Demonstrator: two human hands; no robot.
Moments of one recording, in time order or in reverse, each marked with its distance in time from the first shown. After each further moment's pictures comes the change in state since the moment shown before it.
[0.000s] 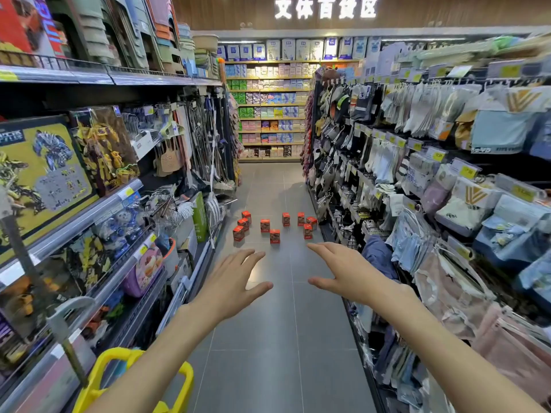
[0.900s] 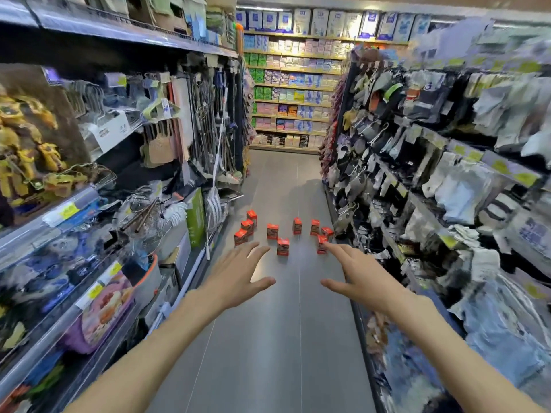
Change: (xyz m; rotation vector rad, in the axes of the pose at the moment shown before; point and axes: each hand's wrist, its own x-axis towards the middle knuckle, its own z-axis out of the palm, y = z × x) left_hand 0.372 -0.250 0.104 -0.030 -0.059 -0.068; right_hand 0.403 0.184 0.098 0.017 -0.035 0.022
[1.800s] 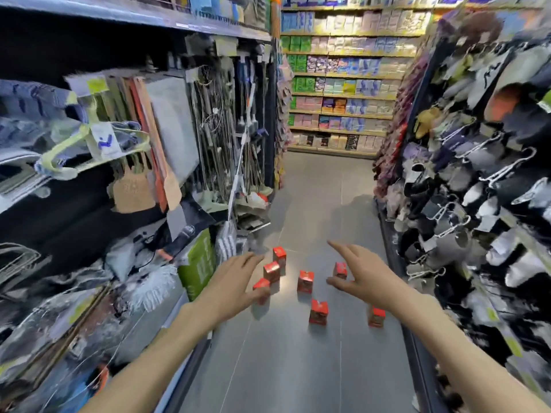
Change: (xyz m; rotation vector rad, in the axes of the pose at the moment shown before) left_hand 0.605 -0.358 0.076 0.038 0.008 -0.150; right_hand 0.713 0.278 0.117 0.124 -0.050 -0.126
